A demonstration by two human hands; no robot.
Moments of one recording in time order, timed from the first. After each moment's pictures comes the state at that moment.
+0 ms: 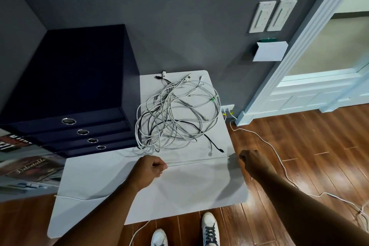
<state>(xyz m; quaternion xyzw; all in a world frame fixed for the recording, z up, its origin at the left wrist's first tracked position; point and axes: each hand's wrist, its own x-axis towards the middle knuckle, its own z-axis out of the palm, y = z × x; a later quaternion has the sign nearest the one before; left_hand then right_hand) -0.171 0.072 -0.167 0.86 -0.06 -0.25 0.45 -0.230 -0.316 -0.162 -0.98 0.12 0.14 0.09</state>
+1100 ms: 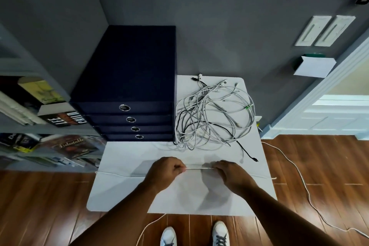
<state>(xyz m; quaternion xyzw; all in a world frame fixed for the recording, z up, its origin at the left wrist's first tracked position) -0.194 0.114 -0.150 0.91 -0.14 -0.13 0.36 -0.214 -0.157 -0.147 -0.95 -0.12 0.14 0.23</state>
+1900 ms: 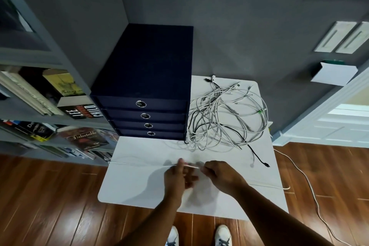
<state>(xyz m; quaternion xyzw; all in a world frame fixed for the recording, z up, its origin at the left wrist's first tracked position) -0.237 0.076 -0.145 0.61 0.32 -0.13 0.72 -0.202 -0.093 -0.131 -0.93 -0.17 0.18 0.28</state>
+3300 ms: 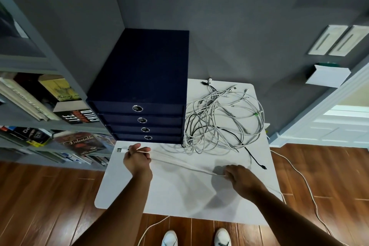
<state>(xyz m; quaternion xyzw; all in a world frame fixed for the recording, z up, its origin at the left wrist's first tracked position) -0.167 0.159 -0.125 0.48 0.47 0.14 0.73 -0.206 -0.165 -0.149 -0.96 -0.12 0.15 0.20</state>
